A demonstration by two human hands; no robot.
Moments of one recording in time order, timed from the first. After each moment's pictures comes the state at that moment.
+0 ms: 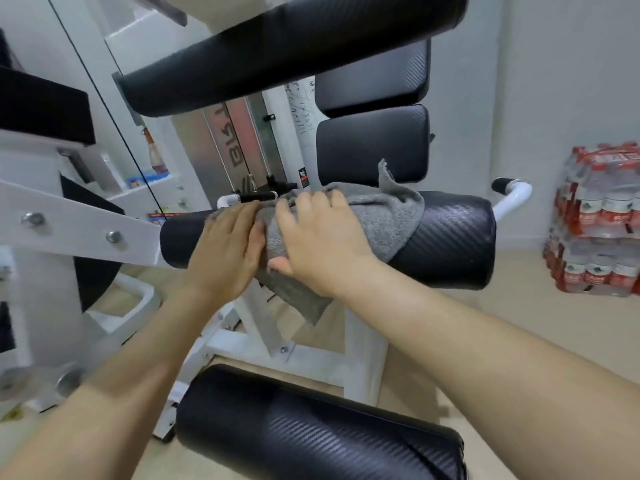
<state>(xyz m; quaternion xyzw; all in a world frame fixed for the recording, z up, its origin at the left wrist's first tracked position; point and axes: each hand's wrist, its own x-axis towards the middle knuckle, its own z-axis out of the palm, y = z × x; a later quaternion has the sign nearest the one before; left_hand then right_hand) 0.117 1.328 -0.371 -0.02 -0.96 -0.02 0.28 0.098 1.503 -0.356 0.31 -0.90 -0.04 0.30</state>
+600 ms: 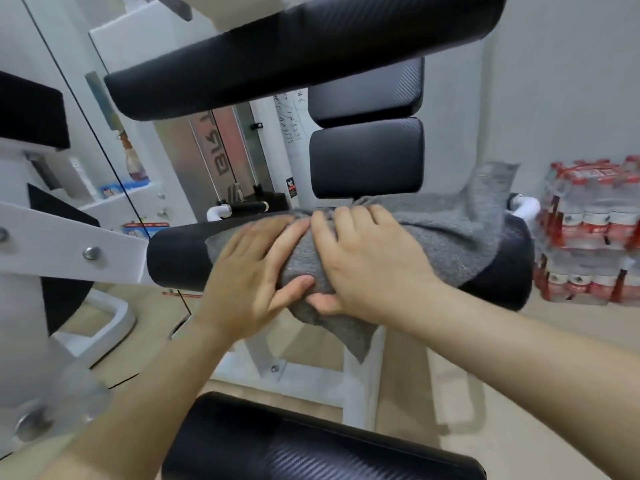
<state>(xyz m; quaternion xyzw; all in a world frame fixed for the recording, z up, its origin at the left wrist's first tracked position) 0.110 1.336 -0.379 -0.20 -0.93 0.04 0.31 0.095 1.532 -0.361 0.30 -0.89 -0.09 0.32</state>
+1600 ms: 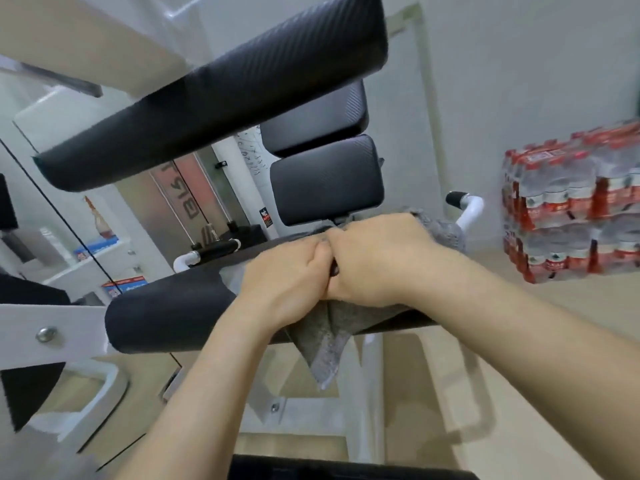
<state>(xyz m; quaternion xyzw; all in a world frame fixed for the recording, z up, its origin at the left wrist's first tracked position) 0.088 1.456 -0.325 -0.10 -0.98 -0.08 0.15 0.097 1.594 -0.317 0.25 -0.95 0.05 0.15</state>
